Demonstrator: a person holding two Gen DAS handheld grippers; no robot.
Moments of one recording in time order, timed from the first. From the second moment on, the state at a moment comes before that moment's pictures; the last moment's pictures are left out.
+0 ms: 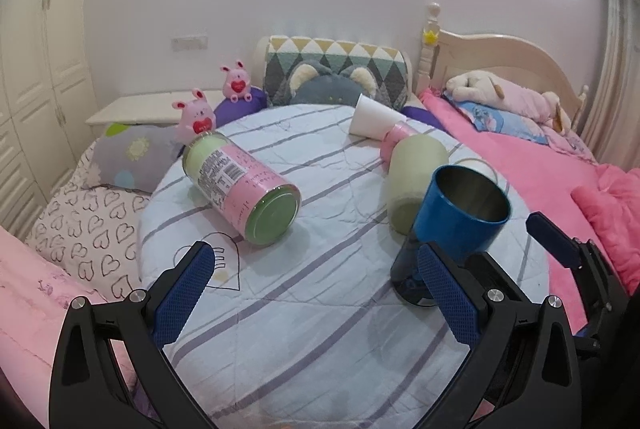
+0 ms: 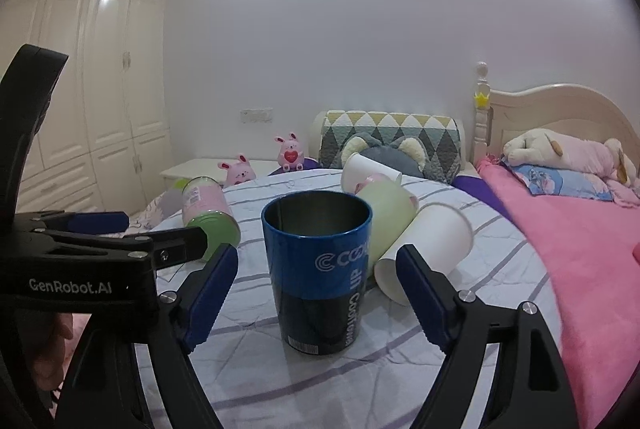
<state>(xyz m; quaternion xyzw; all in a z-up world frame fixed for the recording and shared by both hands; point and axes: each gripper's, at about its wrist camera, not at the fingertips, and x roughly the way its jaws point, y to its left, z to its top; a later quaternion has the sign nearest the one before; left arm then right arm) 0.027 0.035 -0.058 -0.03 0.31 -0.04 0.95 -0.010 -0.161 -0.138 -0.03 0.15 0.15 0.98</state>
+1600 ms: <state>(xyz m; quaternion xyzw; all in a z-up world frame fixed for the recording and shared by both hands) -0.015 -0.052 0.028 0.02 0.22 -0.01 0.97 -0.044 -0.262 -0.036 -0.03 0.11 0.06 0.99</state>
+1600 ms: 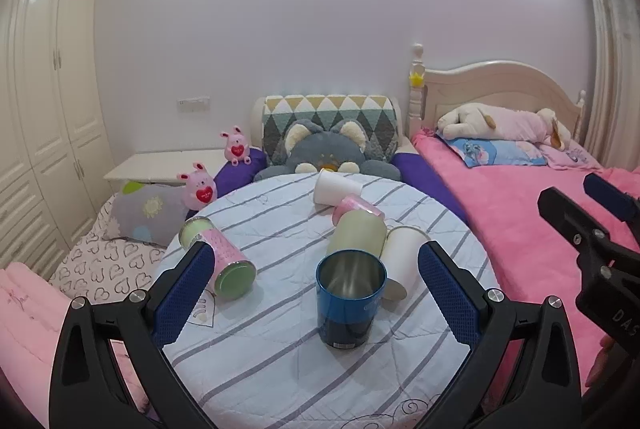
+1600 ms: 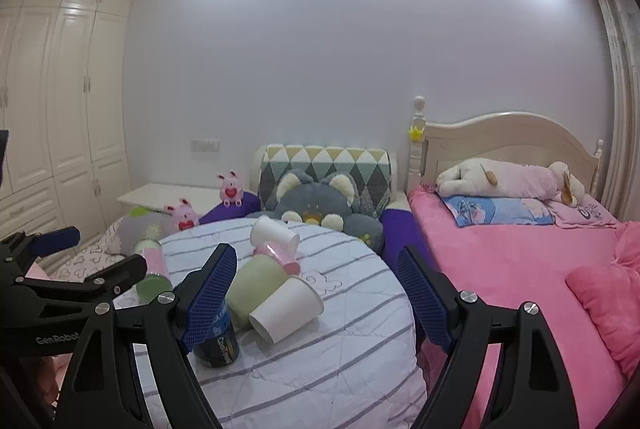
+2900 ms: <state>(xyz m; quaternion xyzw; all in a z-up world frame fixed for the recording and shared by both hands) -0.012 -0.049 0.026 0.02 0.21 0.00 0.98 -0.046 -0.256 -0.038 -0.03 0.11 0.06 0.99</state>
